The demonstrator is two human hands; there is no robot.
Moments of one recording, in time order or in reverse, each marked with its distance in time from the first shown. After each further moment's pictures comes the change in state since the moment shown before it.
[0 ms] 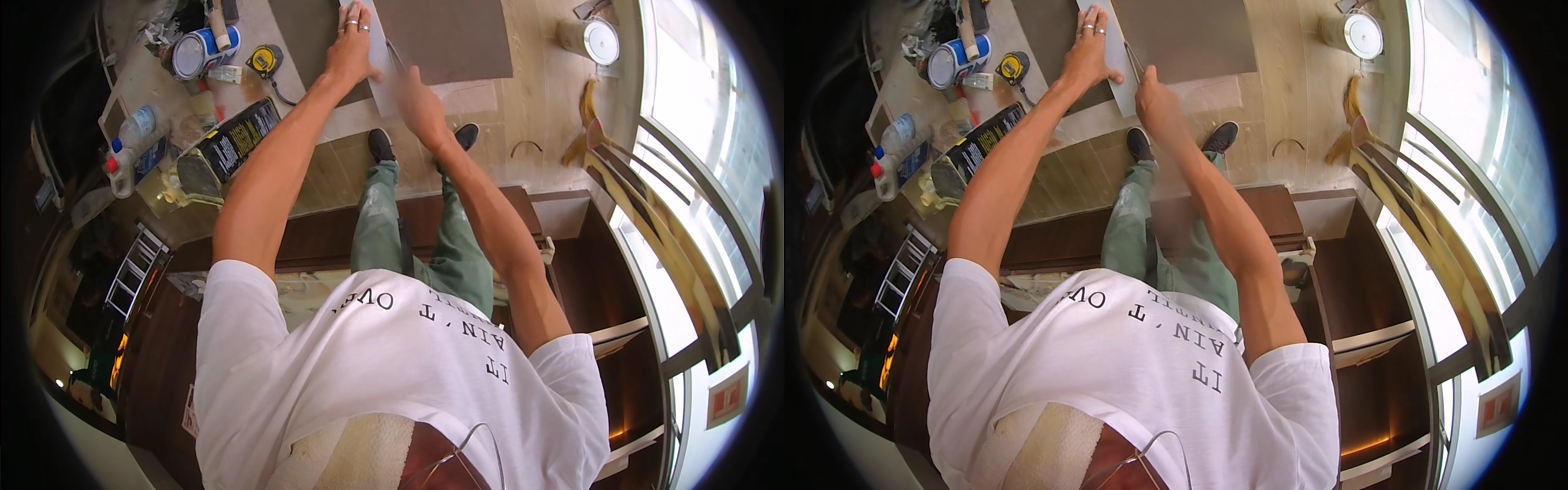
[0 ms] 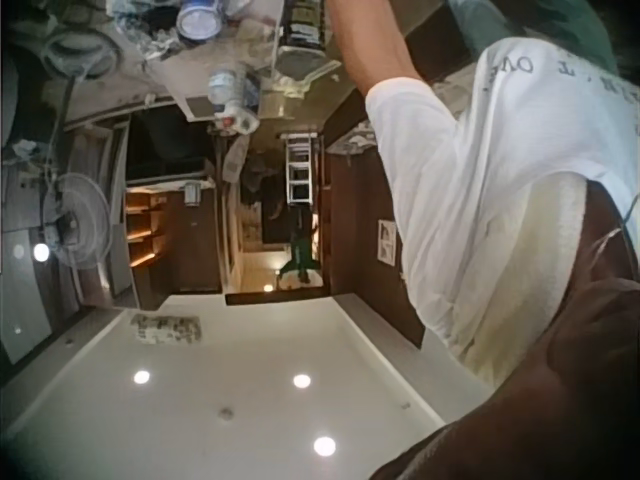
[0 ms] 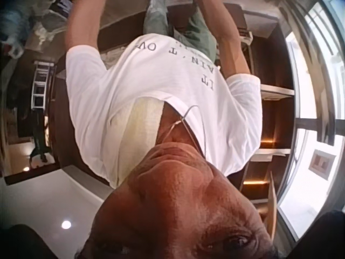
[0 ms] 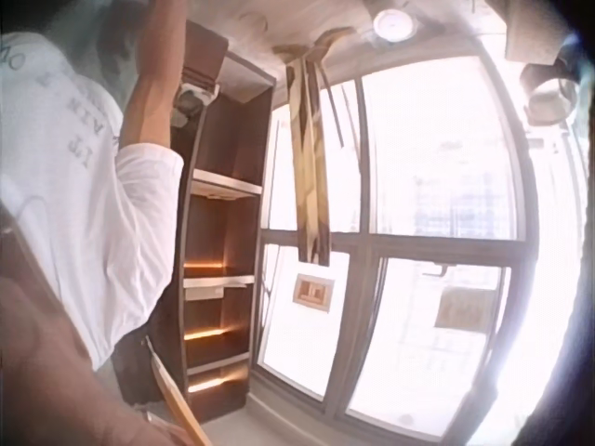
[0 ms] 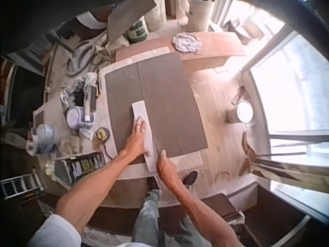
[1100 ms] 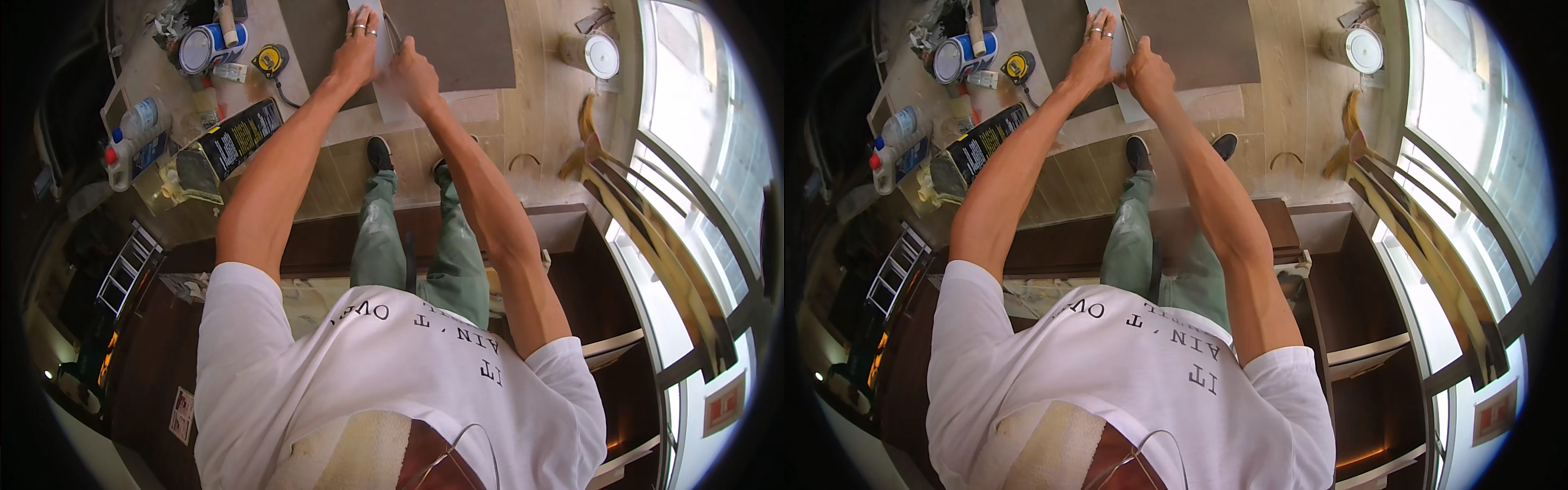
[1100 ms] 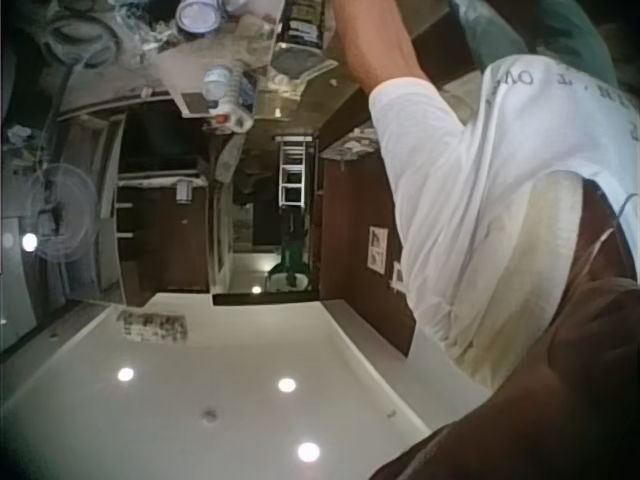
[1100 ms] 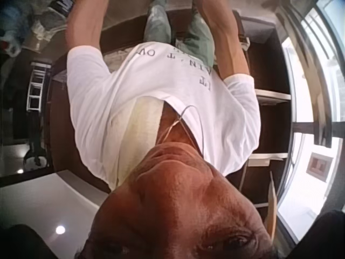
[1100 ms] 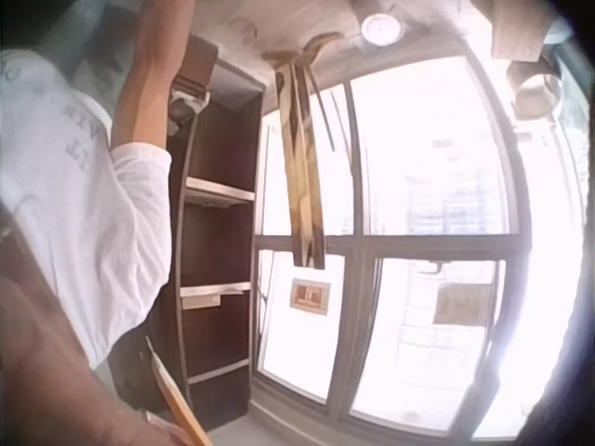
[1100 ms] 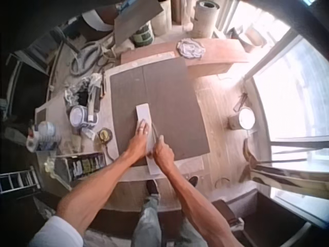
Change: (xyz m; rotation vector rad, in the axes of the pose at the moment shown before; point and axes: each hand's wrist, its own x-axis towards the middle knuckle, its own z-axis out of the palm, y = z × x) left_hand 0.019 -0.035 0.041 0.069 0.148 0.106; right_hand 0.064 -0.027 0.003 -0.143 0.035 -0.009
